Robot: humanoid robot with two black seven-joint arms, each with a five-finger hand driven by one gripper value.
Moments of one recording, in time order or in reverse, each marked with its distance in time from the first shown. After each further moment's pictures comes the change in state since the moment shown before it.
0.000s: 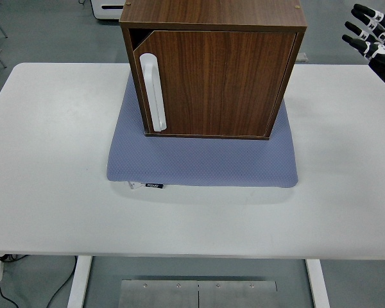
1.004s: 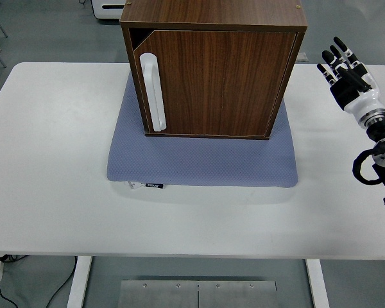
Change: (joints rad) left arm 0.000 0.000 0.000 0.000 0.000 0.000 0.000; right arm 0.037 0.394 0.186 -0.434 -0.003 -0.078 0.007
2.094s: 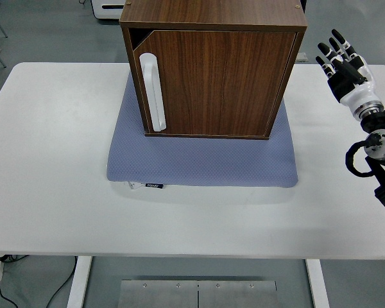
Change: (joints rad) left arm 0.000 0.000 0.000 0.000 0.000 0.001 0.000; right arm 0.067 0.053 0.022 -0.099 -0.081 -0.005 0.023
